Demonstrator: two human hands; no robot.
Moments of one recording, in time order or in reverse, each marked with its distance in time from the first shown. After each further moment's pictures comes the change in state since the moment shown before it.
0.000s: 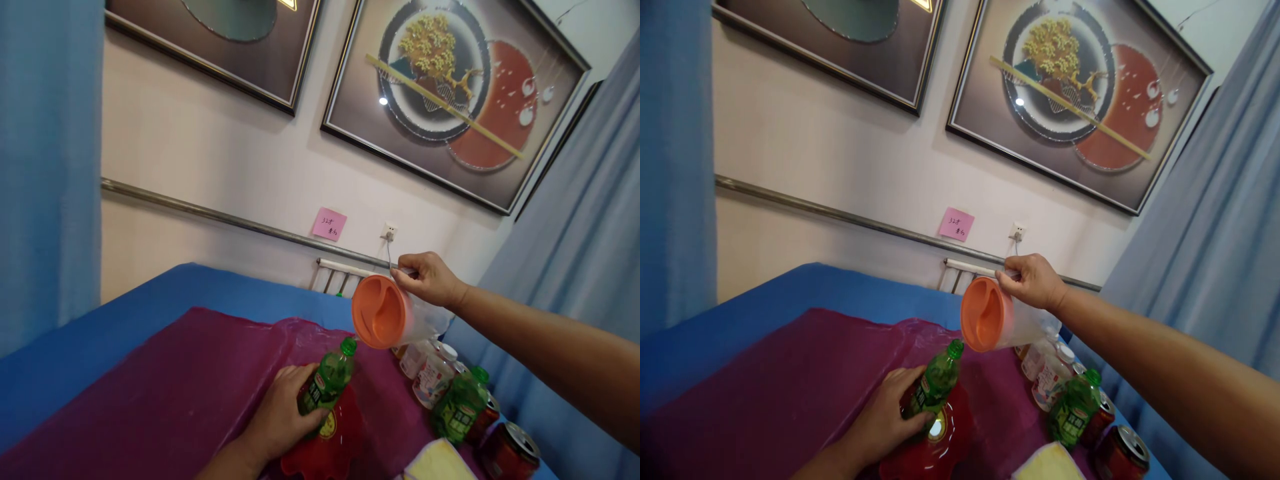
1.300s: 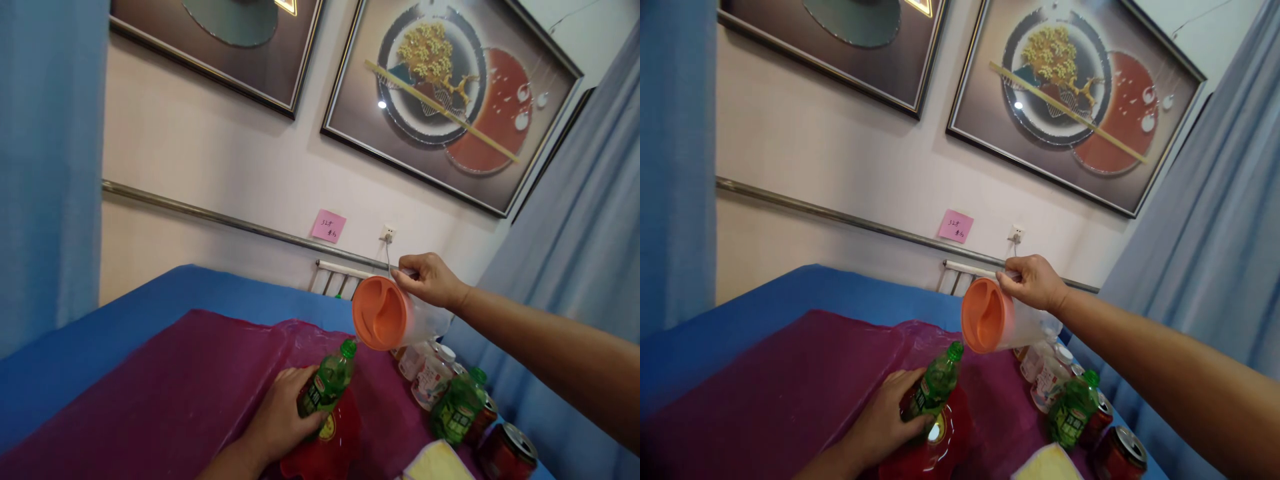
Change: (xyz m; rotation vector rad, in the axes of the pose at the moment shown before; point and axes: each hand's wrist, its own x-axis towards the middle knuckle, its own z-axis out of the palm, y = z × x) left_hand -0.001 -0.001 0.000 -0.026 0.011 -0.012; right_hand 0.000 -0.003 -0.005 -0.018 -0.004 -0.013
